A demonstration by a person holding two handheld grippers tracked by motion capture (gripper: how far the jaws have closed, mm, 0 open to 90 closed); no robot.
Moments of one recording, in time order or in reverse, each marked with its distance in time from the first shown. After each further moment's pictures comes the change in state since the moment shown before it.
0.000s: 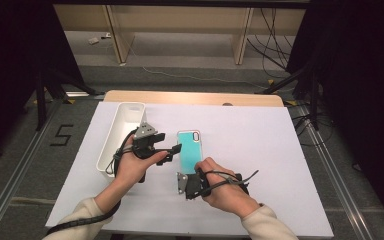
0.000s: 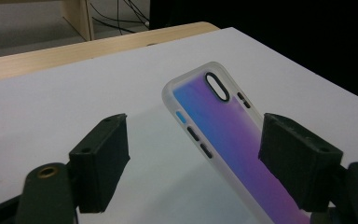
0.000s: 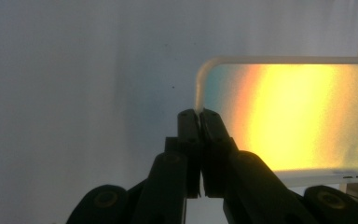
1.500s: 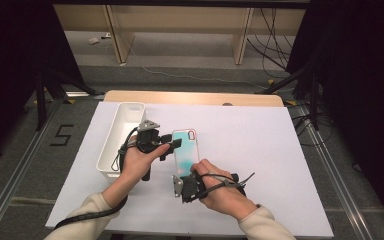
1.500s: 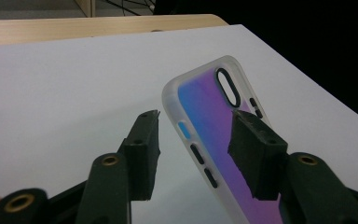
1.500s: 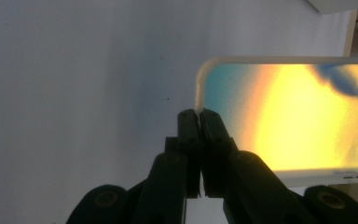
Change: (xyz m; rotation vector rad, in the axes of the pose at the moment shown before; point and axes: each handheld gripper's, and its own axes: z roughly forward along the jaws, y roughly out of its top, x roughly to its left) left arm 0.006 0.004 0.015 0.039 -0.008 -0.143; right arm 0.004 0.010 -0.002 -0.007 -0.046 -0.051
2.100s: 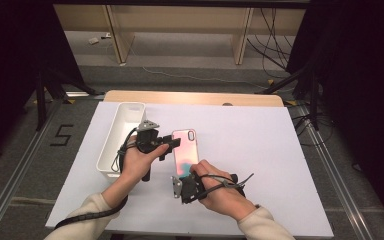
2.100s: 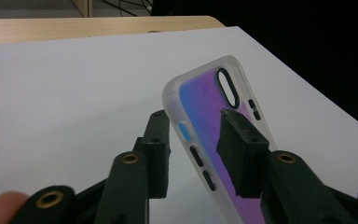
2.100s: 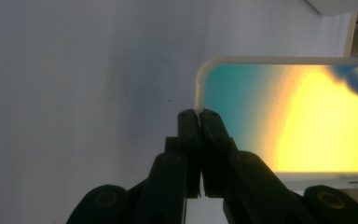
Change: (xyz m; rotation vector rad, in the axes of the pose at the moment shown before) left arm -0.001 0.001 -0.003 -0.009 -0.008 -0.001; right arm 0.002 0.002 0.003 -0.018 0.004 -0.003
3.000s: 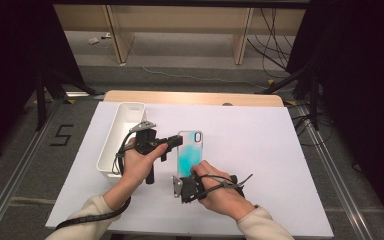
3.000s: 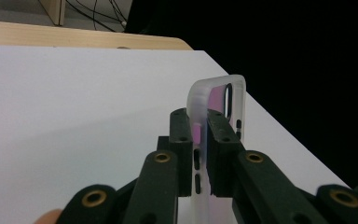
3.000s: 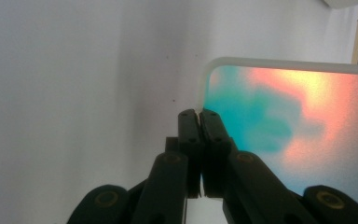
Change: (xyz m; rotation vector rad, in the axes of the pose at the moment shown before) left arm -0.012 0.002 -0.011 -0.069 -0.121 -0.100; right arm 0.001 -0.002 0.007 0.013 0.005 0.015
